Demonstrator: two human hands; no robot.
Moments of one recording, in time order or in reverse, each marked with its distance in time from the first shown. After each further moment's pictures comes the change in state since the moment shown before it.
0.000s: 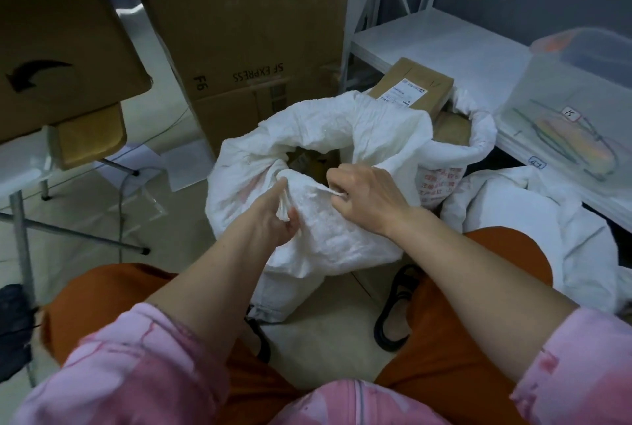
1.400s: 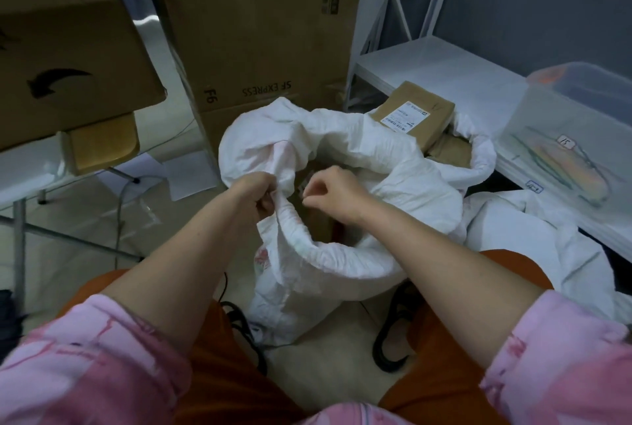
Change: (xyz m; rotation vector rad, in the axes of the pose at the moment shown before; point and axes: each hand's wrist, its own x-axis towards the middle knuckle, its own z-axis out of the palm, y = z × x) left_hand -0.020 0.061 -0.007 0.504 -0.056 0.390; right_hand 0.050 -0.035 -0.001 0.470 -0.273 0.402
